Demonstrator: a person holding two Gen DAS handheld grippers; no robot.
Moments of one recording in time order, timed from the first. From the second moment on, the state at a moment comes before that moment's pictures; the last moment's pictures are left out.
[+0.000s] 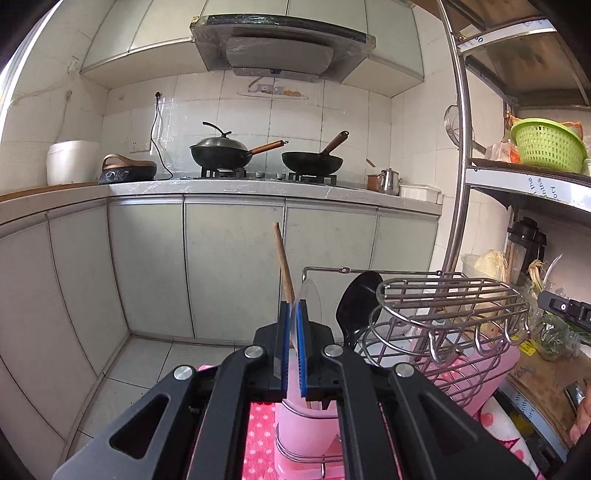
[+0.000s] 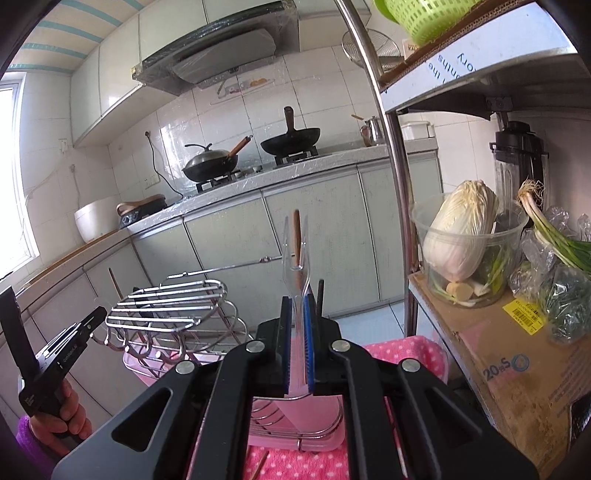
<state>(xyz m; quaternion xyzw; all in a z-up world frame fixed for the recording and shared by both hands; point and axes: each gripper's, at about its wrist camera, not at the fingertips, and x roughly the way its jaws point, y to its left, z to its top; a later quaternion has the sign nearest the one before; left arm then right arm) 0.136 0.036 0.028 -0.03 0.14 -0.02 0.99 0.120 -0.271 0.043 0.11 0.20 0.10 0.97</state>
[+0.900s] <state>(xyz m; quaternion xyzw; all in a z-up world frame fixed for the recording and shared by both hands) 0.090 0.044 0.046 -0.06 0.17 -0.05 0.98 0.089 -0.274 0.030 0.13 0.26 0.11 0.95</state>
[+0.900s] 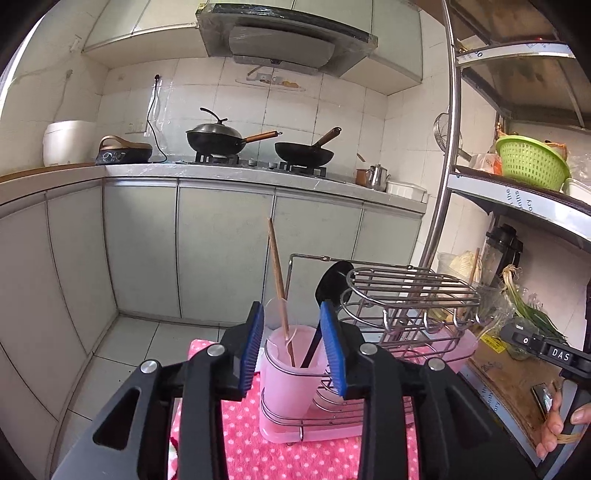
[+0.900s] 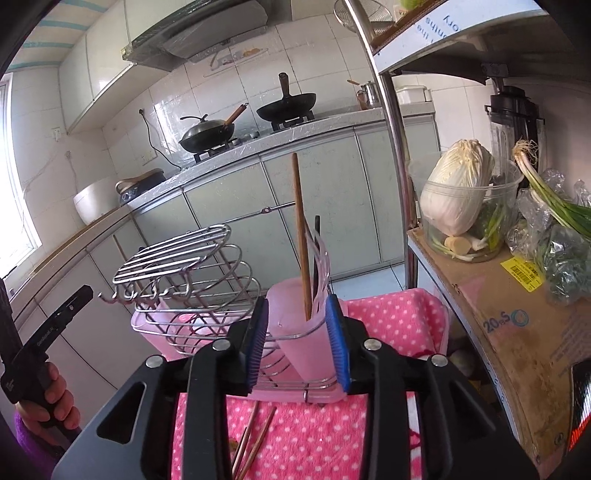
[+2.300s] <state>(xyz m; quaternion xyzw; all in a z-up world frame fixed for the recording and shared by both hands) 0.131 -0.030 -0.136 -0.13 0.59 -0.13 0.79 0.038 -0.283 -0.047 0.18 0.38 0.12 0.90</state>
